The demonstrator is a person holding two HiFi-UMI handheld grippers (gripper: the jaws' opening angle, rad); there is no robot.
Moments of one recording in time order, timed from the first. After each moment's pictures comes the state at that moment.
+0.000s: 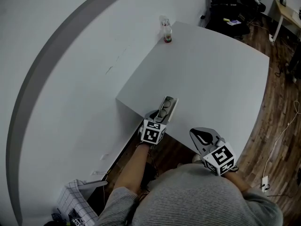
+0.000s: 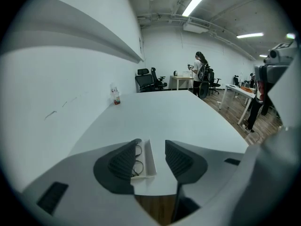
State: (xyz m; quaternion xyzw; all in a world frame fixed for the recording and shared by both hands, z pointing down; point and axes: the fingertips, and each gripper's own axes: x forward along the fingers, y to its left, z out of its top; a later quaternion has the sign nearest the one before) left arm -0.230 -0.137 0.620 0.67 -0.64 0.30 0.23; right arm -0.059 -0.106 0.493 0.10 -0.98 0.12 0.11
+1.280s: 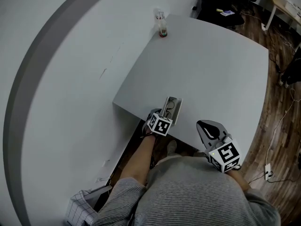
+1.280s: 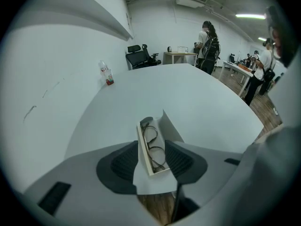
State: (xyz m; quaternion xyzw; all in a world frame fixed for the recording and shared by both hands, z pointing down) left arm -0.299 -0.169 0.714 0.65 -0.57 0.42 0.27; right arm -0.120 -0.150 0.492 0.20 -0.97 0.11 0.12
